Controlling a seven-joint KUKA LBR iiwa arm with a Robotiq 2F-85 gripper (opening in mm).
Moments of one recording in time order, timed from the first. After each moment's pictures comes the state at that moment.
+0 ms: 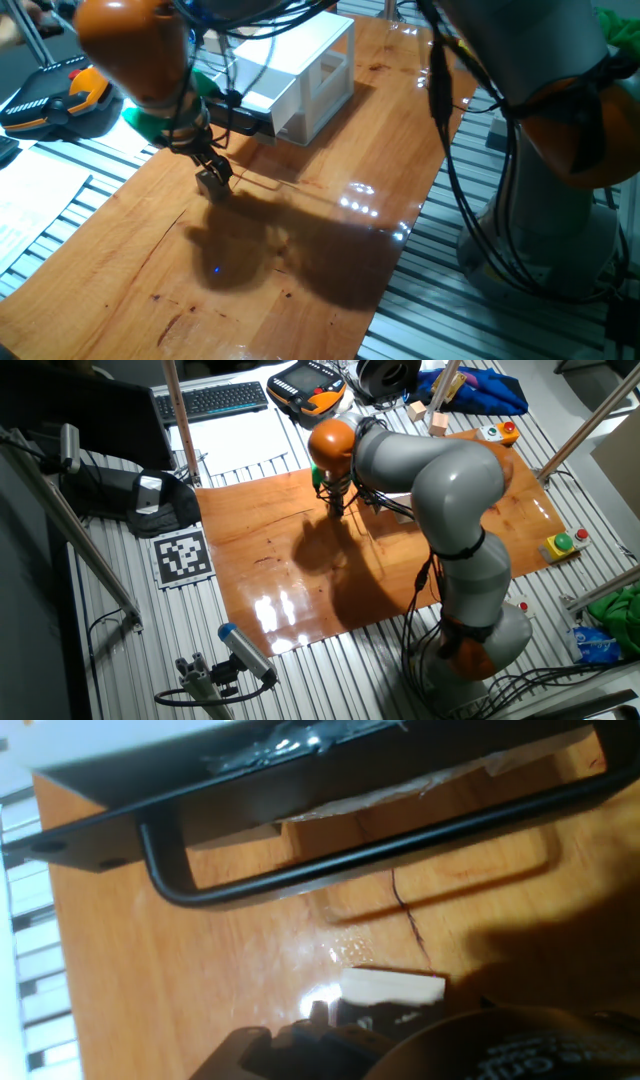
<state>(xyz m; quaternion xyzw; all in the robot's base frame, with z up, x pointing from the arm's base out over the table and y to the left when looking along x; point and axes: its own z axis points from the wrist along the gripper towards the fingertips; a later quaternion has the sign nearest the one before) 0.591 0.107 0.073 0.79 0.60 -0.05 0.09</state>
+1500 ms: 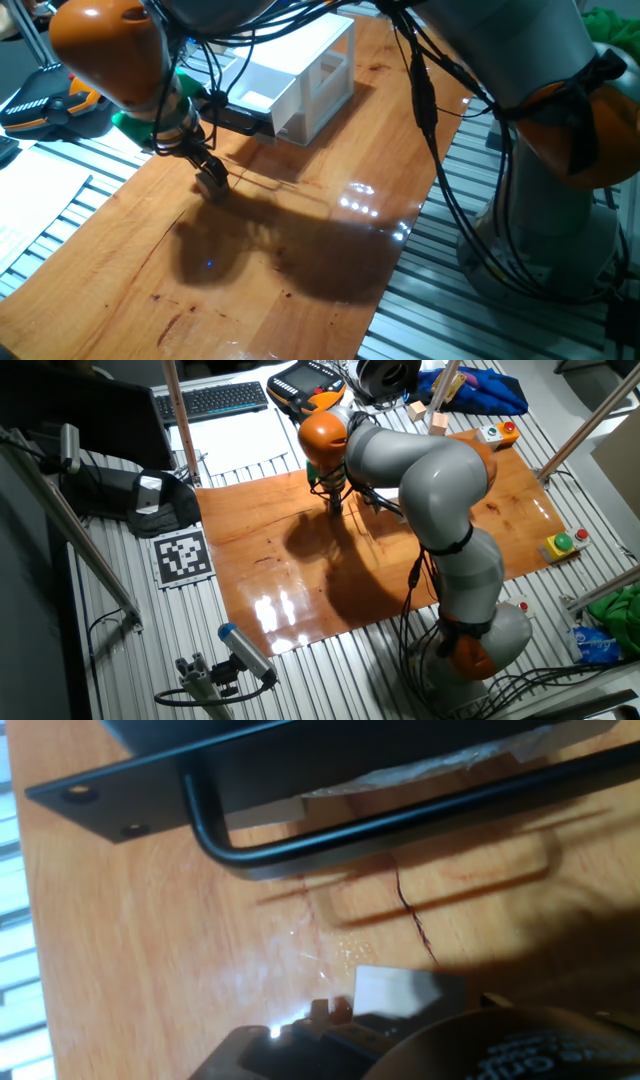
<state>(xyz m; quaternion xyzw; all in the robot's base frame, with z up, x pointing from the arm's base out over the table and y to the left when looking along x) 0.601 0.104 0.062 0.80 0.59 -0.08 0.09</state>
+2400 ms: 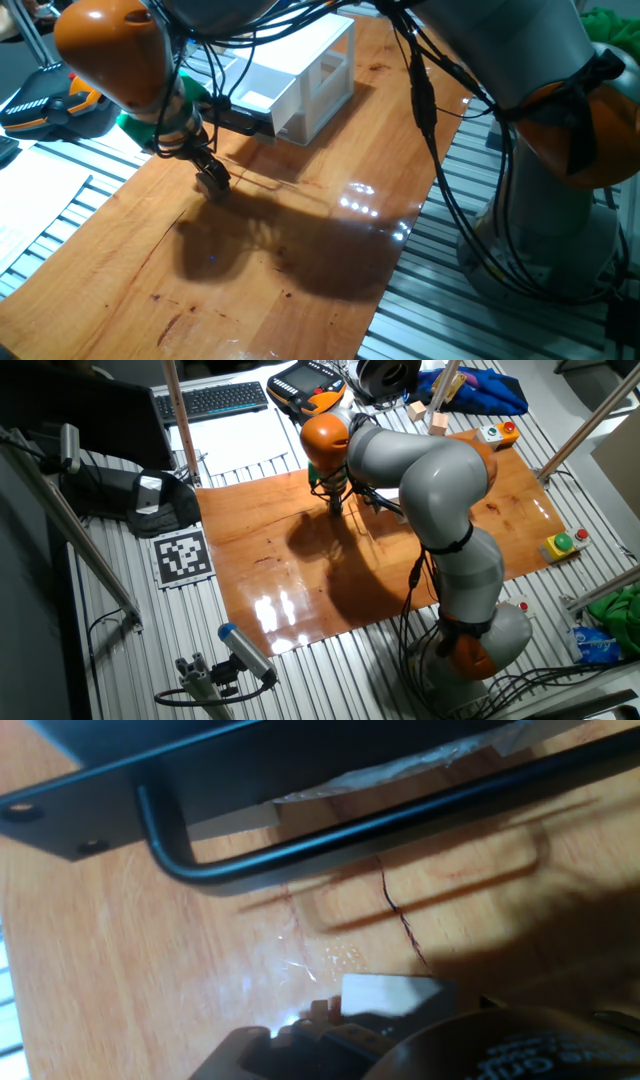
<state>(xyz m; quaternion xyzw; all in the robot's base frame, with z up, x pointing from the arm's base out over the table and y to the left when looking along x) 0.594 0.105 0.053 0.80 0.58 -0.07 0.09</state>
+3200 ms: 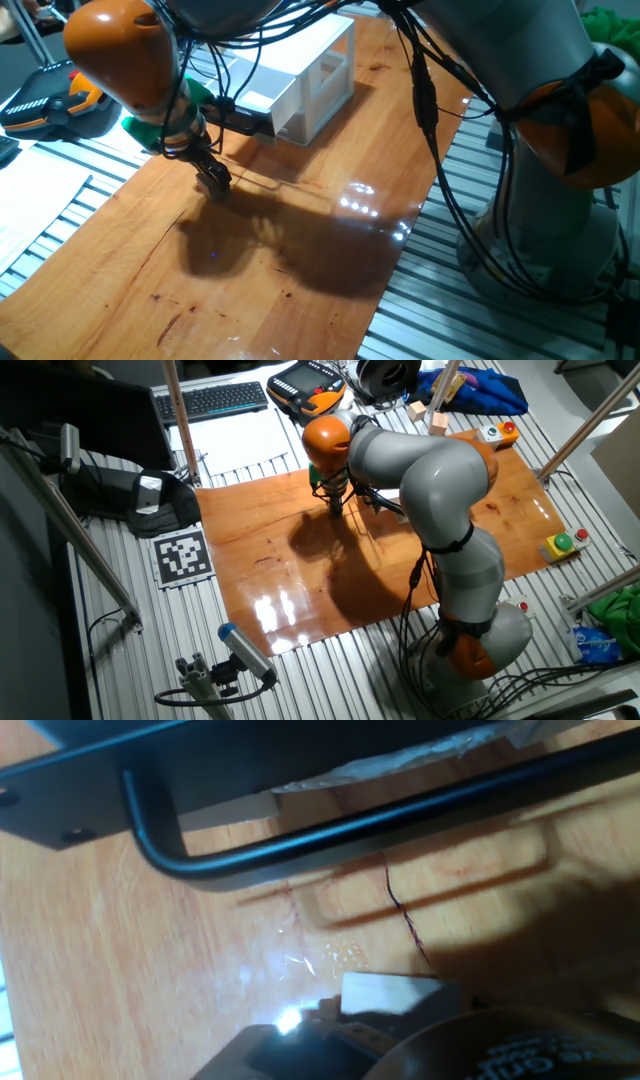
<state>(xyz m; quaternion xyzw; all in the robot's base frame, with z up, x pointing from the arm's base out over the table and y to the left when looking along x) 0.594 0.104 0.046 0.79 0.60 -0.06 0.08</state>
